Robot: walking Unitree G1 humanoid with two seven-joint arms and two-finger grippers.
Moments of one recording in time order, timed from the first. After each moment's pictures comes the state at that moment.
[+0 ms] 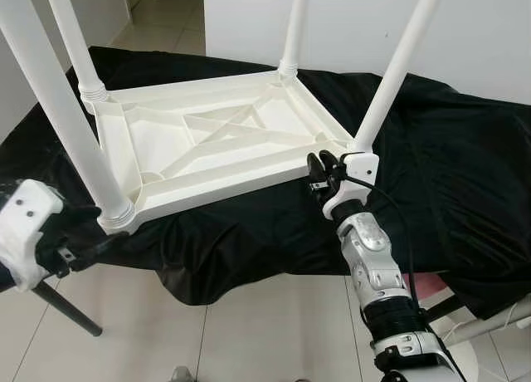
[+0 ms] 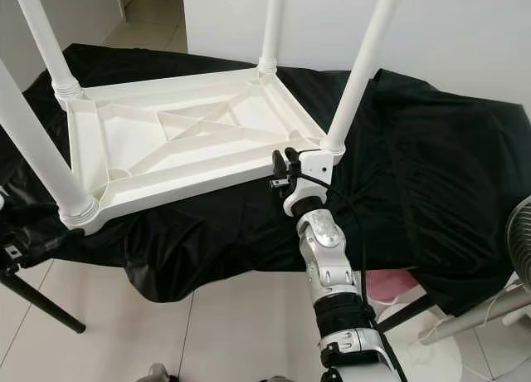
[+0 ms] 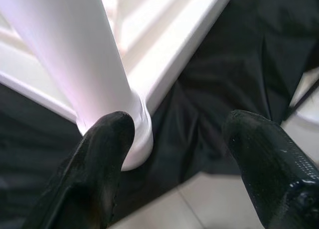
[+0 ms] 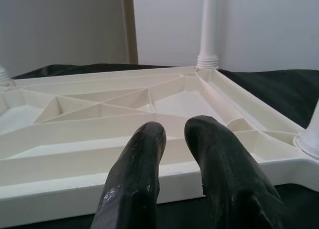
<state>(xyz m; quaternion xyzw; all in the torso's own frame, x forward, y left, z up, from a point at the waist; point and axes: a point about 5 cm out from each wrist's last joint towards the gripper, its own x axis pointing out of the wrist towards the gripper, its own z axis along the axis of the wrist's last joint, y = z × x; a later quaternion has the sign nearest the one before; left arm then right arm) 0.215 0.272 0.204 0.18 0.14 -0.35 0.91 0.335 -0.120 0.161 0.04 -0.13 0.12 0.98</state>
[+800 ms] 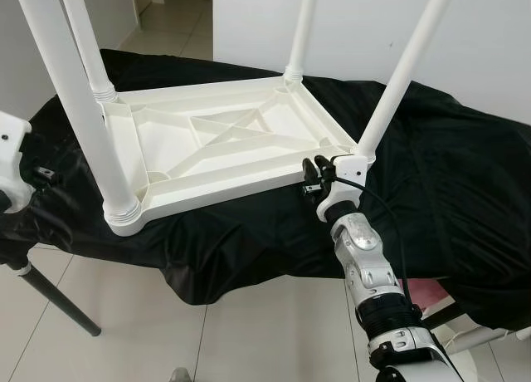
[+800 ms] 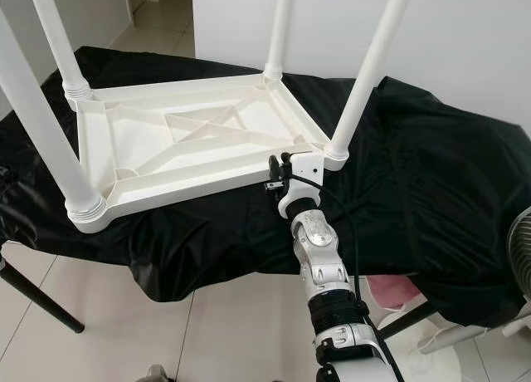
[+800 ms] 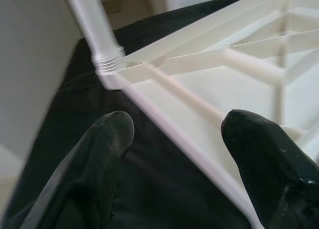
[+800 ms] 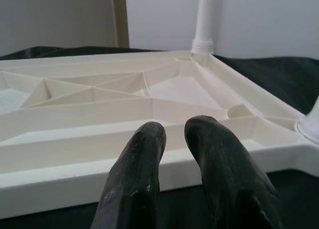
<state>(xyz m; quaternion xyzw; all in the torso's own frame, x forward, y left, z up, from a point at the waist) 0.304 0.298 0.237 0.18 0.02 -0.14 0.97 0.340 -0.115 0.150 0.03 -0.09 0.08 0.99</state>
